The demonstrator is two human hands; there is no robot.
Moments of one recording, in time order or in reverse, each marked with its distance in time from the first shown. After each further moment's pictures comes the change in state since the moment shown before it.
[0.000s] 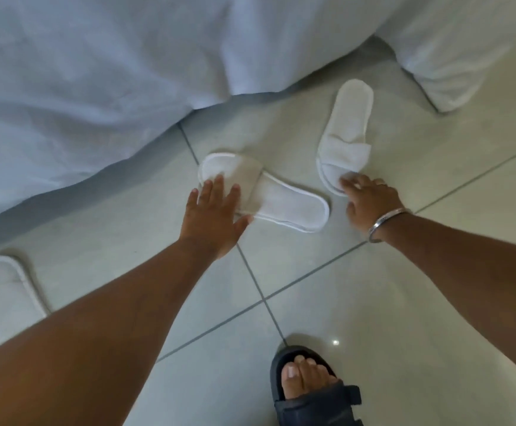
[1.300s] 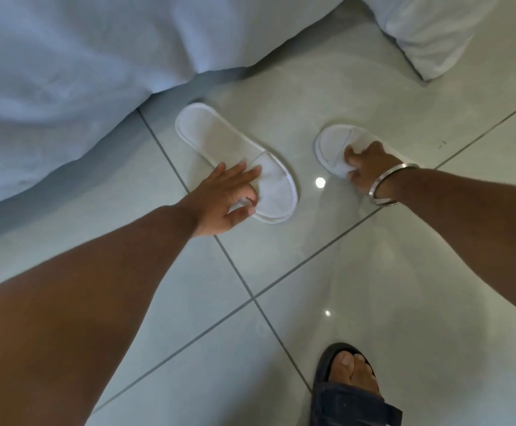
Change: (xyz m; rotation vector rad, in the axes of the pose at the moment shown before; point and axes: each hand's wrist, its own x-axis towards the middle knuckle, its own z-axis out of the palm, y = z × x) left_hand 0.056 -0.004 0.021 -0.310 -0.108 0.572; right_hand 0.043 0.046 0.016 0.082 -0.243 0.148
